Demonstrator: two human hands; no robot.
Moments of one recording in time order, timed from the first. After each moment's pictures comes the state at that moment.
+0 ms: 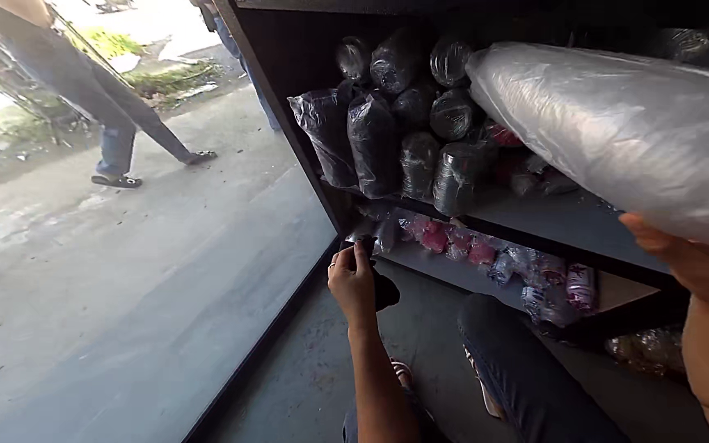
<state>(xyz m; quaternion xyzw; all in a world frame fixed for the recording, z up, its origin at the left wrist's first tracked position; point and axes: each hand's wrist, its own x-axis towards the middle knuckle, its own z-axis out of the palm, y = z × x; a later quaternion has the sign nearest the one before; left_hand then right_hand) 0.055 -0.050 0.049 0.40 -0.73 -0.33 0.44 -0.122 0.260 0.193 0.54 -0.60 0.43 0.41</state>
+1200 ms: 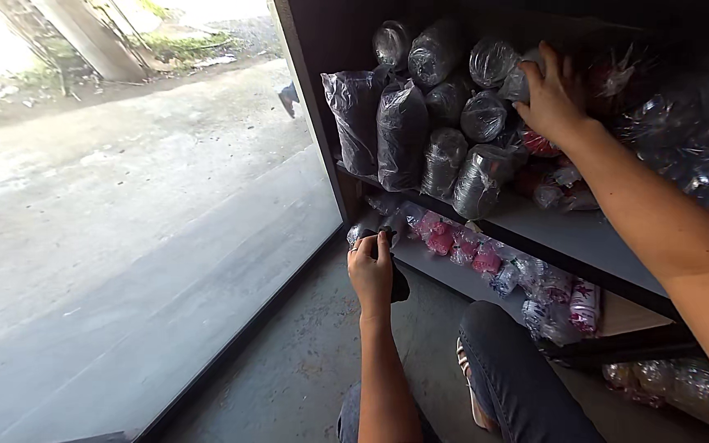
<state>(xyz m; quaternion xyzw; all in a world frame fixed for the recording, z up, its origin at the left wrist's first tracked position) 0.047 -0.055 0.039 0.39 -0.74 -0.35 0.43 -0.273 0.052 0.233 0.43 -0.87 0.11 0.23</state>
